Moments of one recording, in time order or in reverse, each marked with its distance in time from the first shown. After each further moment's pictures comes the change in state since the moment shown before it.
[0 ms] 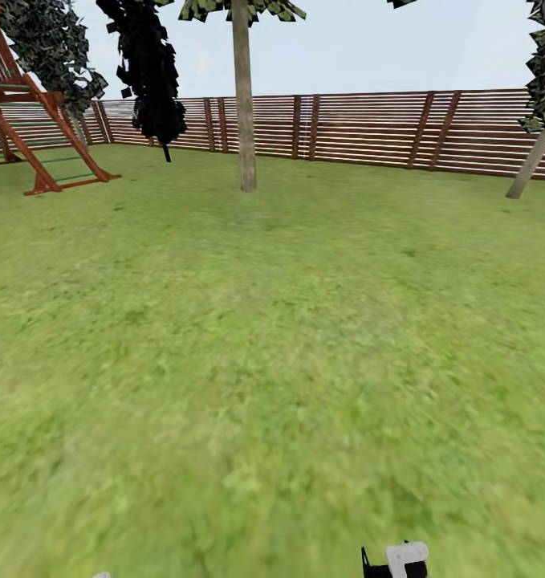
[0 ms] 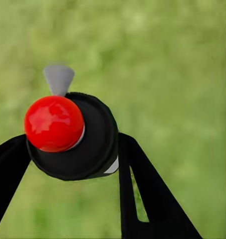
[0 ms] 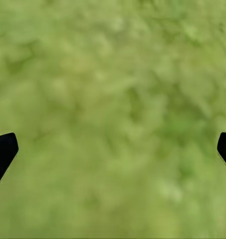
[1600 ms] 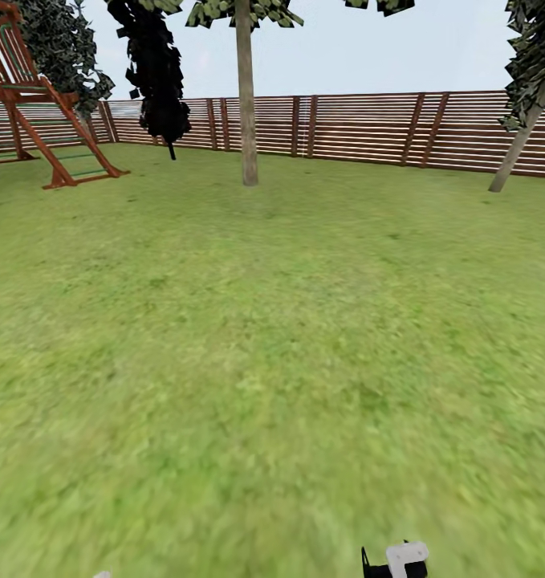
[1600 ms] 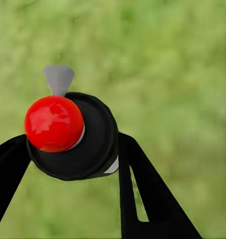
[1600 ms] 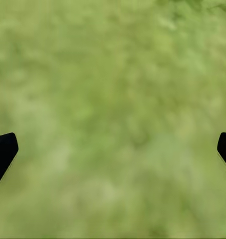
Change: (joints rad) left arm -0.001 -0.001 -0.003 0.000 0.000 0.000 -0.002; right arm 0.000 0.000 0.000 0.000 0.000 0.000 0.000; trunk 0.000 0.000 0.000
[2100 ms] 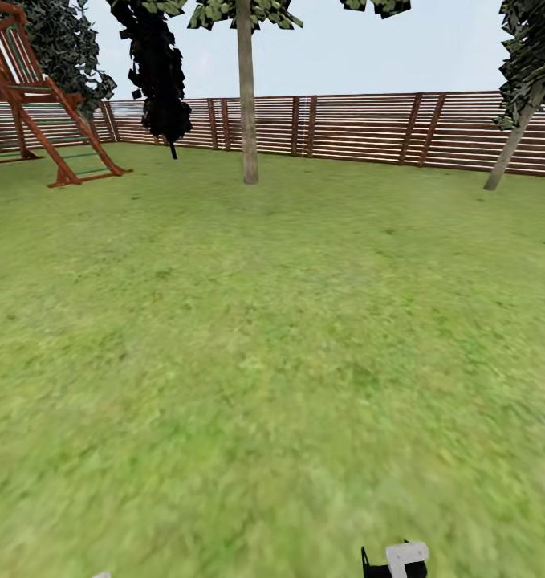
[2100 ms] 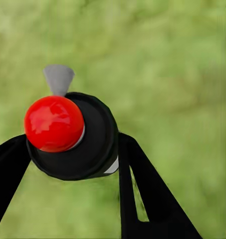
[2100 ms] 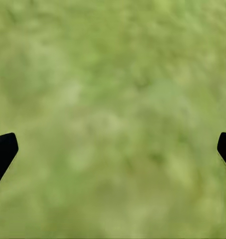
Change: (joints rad) left arm 0.000 0.000 0.000 0.000 0.000 0.000 0.000; right arm 0.000 0.000 0.000 0.000 0.000 0.000 0.000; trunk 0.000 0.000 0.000
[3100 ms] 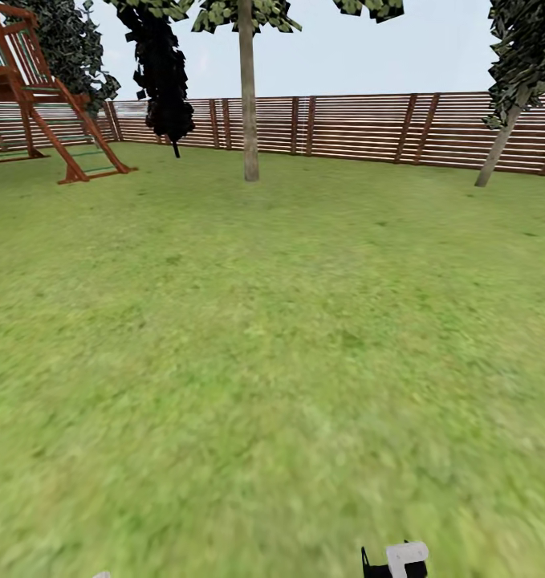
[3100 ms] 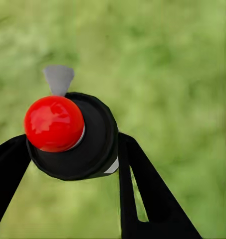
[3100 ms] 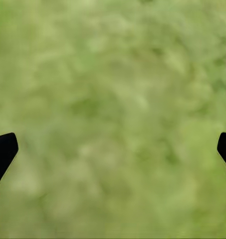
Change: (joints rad) left arm -0.001 0.000 0.001 0.000 0.000 0.000 0.000; right arm 0.000 0.000 0.000 0.000 0.000 0.000 0.000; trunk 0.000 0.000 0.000
